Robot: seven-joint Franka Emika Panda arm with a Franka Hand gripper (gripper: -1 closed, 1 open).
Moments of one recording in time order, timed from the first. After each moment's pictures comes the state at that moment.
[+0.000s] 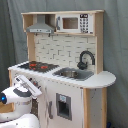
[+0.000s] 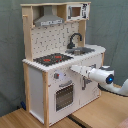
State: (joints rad) arm -0.84 -1.50 1.57 -2.58 0.03 3.46 -0.36
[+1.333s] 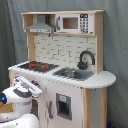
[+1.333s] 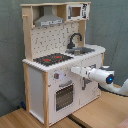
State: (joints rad) arm -0.84 -1.50 1.58 -2.58 0.04 3.46 -0.51
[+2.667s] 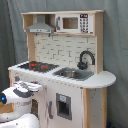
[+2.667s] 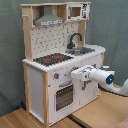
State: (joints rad) arm -0.84 -1.50 1.58 -2.59 0.04 3.45 -0.93
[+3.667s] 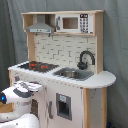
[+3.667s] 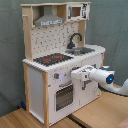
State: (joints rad) arm -0.84 -1.49 1.58 -2.59 0.04 3.45 -0.93
